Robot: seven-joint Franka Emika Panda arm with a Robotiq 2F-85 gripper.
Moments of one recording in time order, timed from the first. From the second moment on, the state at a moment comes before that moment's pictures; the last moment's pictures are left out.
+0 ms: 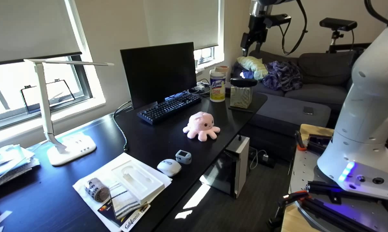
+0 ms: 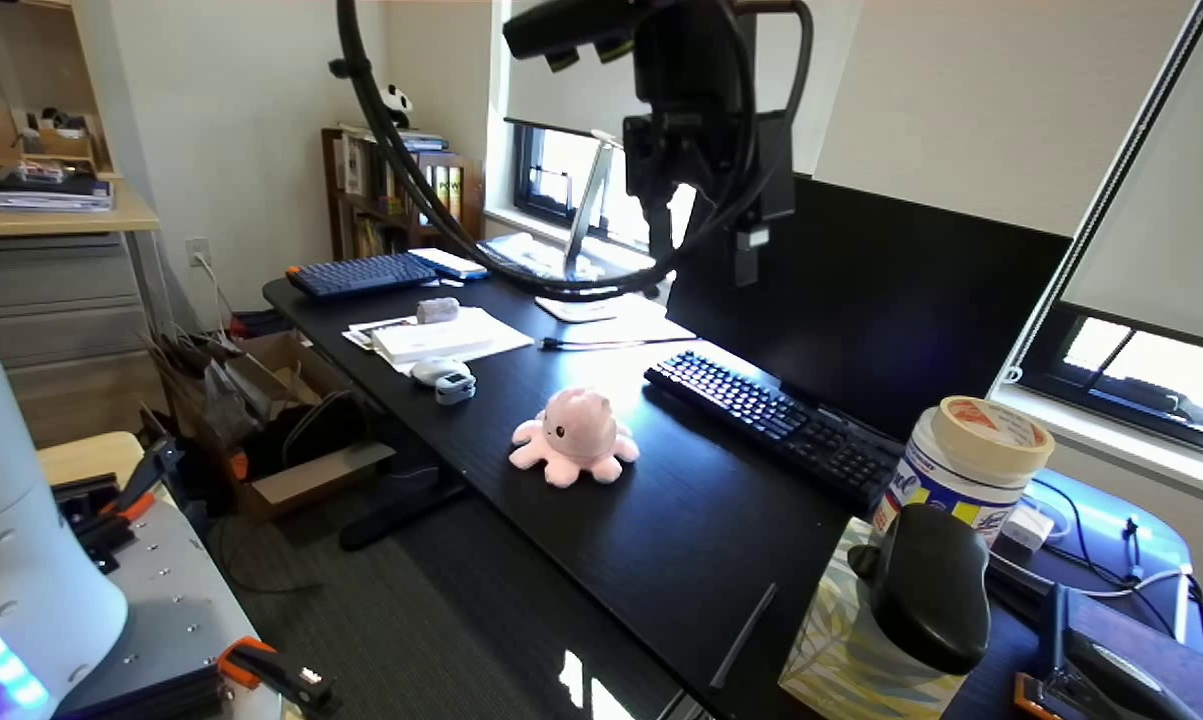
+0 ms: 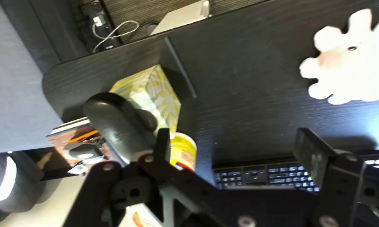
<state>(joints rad) -0.28 -0.39 -0.30 -2.43 -0.22 2.29 -0.06</state>
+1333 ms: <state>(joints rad) -0.37 0.09 -0.41 -2.17 -0.16 2.48 -0.39</state>
